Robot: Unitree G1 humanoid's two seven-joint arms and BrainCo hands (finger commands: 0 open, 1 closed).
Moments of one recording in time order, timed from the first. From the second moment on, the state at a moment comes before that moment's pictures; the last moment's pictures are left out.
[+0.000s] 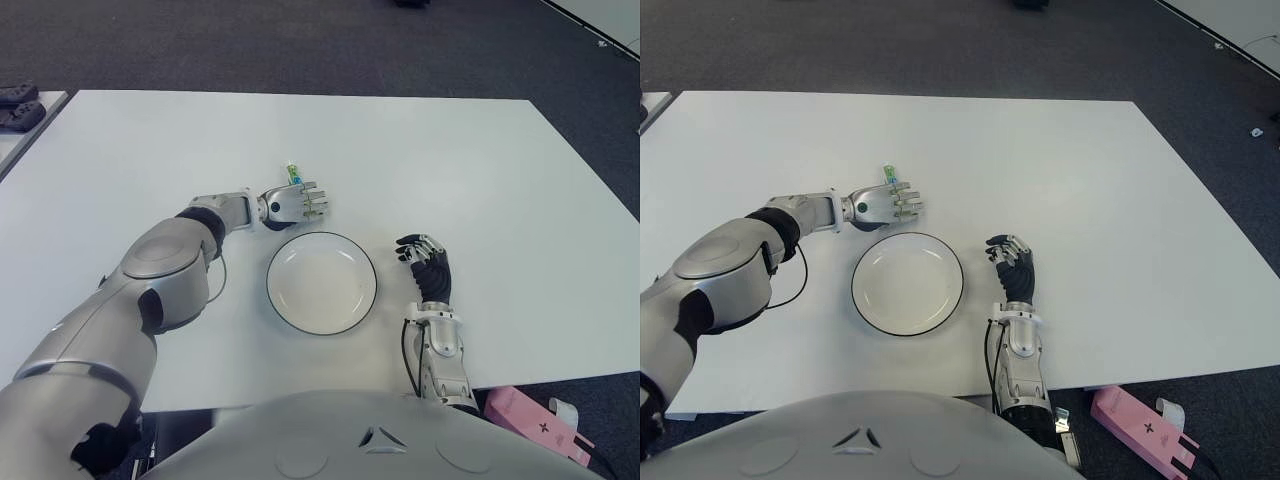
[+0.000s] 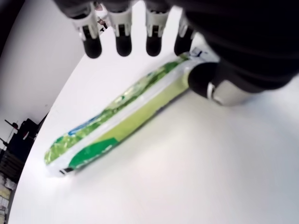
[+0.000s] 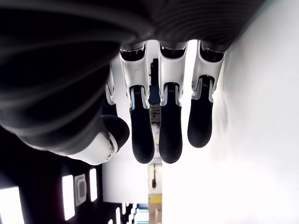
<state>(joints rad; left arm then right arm) -0.94 0.29 -1.31 1.36 1.43 -0.33 0.82 0.23 0.05 -0.04 0.21 -0.04 -0.33 -0.11</state>
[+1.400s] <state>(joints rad) -0.83 0.26 -0.70 1.37 0.76 -0.37 0.23 0.26 0.05 -0.07 0.15 -0.01 -0.29 -0.10</state>
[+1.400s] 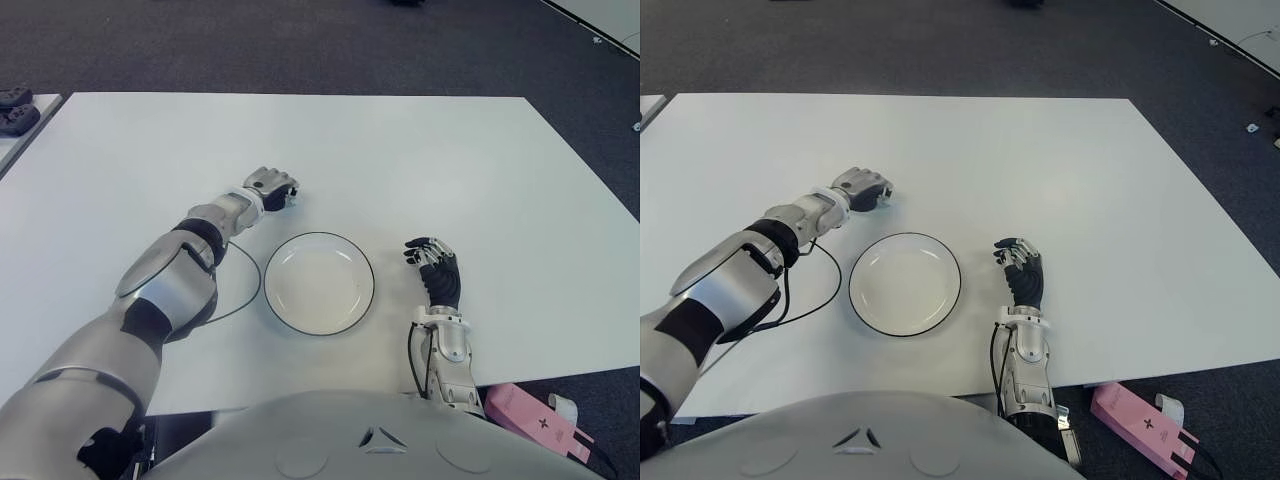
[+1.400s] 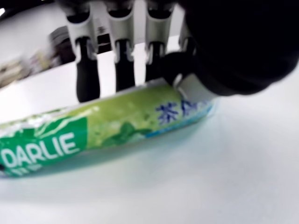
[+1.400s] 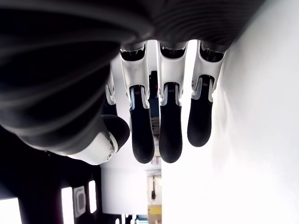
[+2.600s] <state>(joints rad) -0.75 0.30 -0.27 1.32 0.39 -0.27 -0.16 0.25 0.02 -0.07 0.15 -0.01 -0.29 -0.09</state>
